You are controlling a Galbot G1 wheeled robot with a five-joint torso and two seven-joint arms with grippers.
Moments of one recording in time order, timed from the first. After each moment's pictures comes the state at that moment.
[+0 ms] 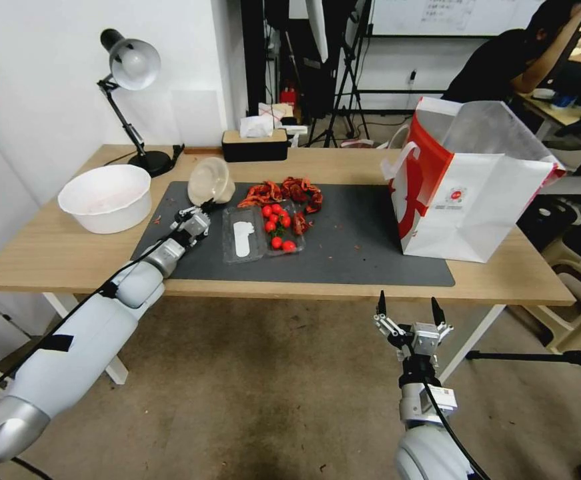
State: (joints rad) left arm 0.66 -0.90 0.02 -1.31 -0.01 -0.19 -0.01; right arm -1.54 1.25 0.26 1.93 0.09 0.26 0.51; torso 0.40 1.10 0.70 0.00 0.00
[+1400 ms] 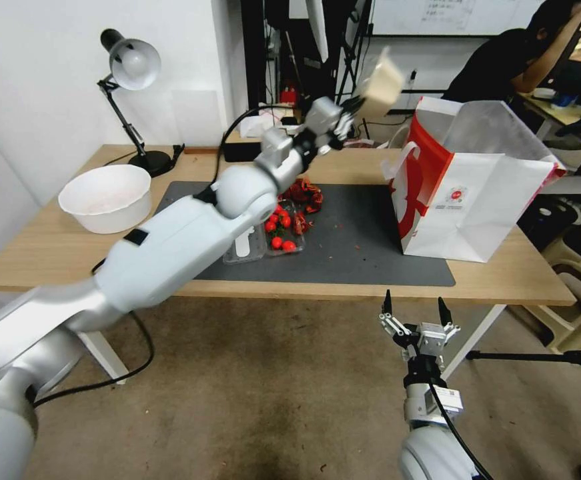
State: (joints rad) left arm 0.00 -1.19 0.53 -1.51 -0.73 -0.07 -0.04; right arm -1.55 1.26 0.28 1.94 0.08 0.26 0.52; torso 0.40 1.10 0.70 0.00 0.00
